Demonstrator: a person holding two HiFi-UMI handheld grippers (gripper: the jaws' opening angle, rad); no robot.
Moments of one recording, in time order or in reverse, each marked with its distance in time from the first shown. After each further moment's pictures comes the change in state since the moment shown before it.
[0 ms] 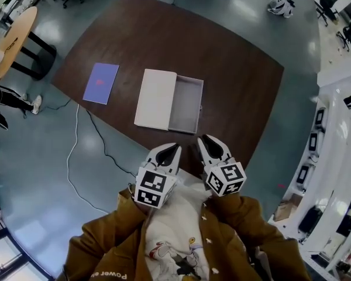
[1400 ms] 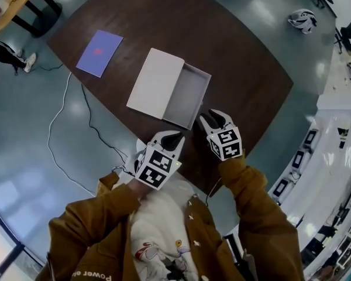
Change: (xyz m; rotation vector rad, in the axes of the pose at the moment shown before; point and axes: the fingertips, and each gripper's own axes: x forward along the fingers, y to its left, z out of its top) left arm 0.079 0.008 -0.048 -0.054 0.140 -0.037; right arm 0.102 -0.108 -0.053 -0.440 0.404 0.109
